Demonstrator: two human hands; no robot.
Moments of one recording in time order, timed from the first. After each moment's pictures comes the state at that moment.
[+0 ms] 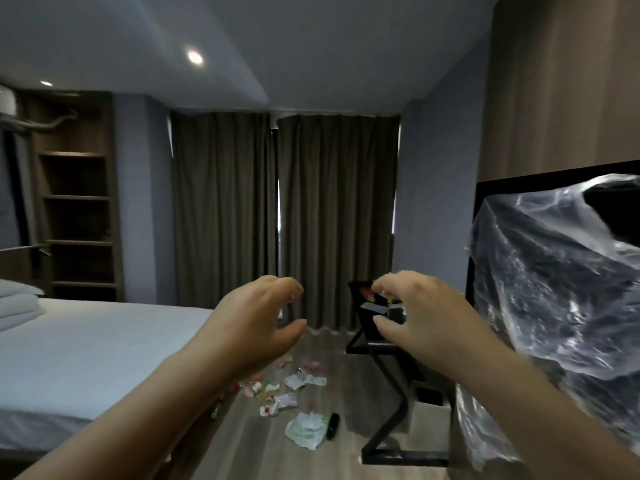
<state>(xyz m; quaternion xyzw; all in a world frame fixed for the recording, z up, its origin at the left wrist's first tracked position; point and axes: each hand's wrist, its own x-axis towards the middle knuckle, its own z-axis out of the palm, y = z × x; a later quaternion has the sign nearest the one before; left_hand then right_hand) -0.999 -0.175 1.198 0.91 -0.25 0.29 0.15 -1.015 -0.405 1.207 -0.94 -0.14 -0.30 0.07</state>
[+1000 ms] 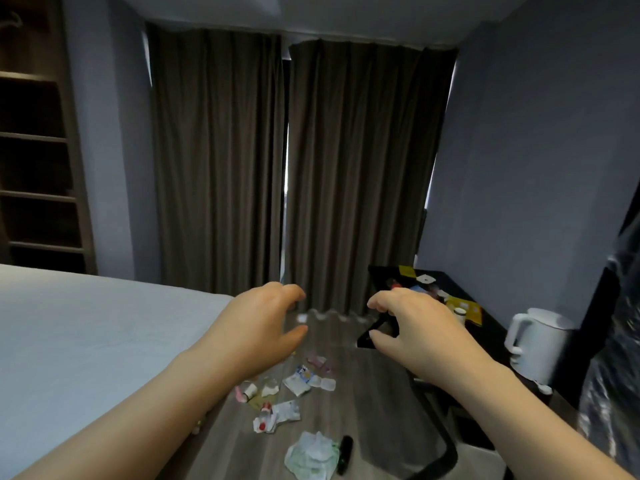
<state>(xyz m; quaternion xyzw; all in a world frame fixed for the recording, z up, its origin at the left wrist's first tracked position) -0.457 -0.112 1.146 0.94 -0.21 0.21 0.13 -0.475 -0.337 1.160 -0.97 -0.14 -0.18 0.05</state>
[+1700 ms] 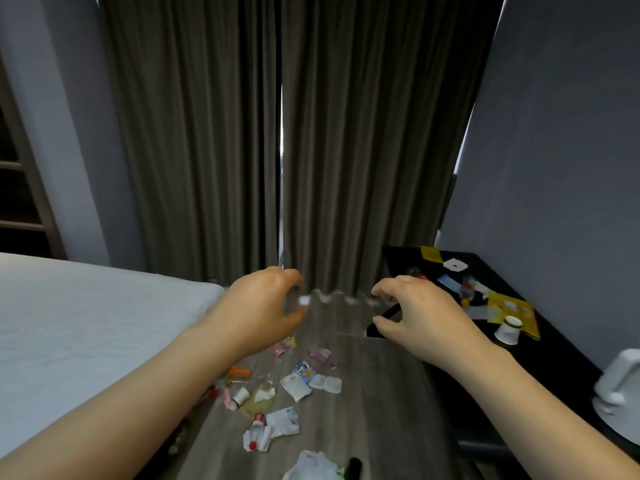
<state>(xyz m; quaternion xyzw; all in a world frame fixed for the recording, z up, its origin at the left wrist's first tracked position) -0.066 -0.161 1.098 0.96 -0.18 0.14 0.13 -0.085 -0.387 1.104 -0.98 -0.12 -0.13 0.08</state>
